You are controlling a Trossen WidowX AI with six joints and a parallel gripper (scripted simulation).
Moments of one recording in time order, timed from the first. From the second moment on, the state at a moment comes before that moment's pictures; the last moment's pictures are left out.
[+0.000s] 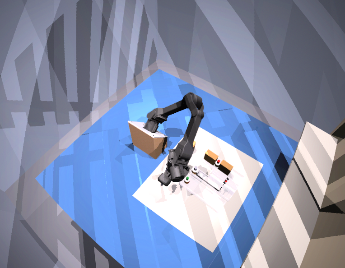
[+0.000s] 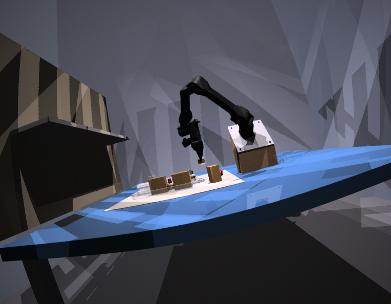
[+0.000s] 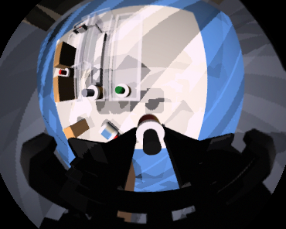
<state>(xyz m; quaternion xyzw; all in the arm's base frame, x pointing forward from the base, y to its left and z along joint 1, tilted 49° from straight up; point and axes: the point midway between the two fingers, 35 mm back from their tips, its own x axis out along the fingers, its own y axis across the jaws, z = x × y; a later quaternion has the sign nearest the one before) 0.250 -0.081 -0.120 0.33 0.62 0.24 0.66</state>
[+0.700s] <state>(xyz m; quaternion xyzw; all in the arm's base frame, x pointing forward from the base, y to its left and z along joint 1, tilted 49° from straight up) 0.277 -0.050 -0.070 0.33 0.63 0.23 0.66</state>
